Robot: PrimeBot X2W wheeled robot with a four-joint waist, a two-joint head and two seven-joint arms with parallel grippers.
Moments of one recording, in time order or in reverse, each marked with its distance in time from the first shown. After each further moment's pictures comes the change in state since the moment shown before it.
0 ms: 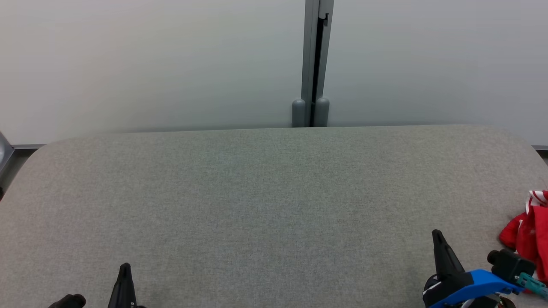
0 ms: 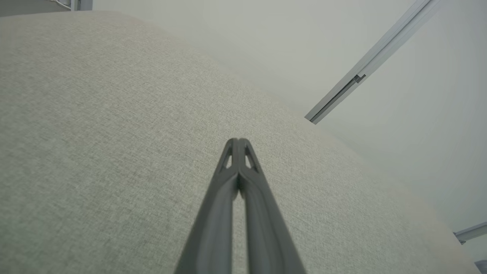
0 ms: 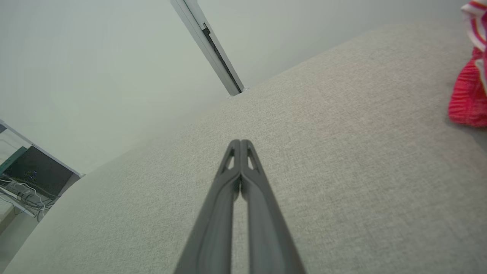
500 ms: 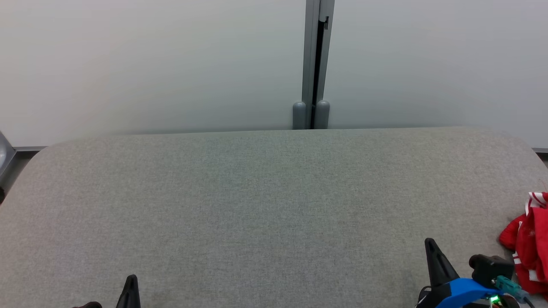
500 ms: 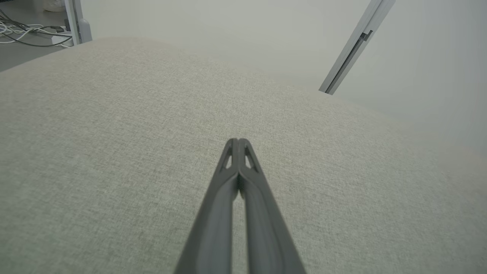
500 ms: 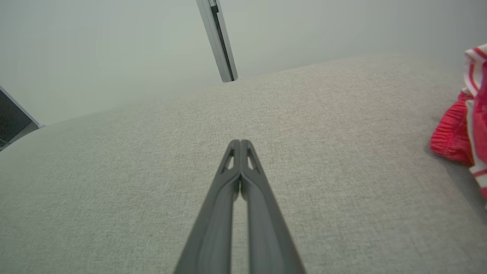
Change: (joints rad) left arm 0.027 0.009 -0.020 0.046 0.252 0.000 -0.063; right arm 0.000 0.000 0.007 0.067 -0.276 0.000 -0.059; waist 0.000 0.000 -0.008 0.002
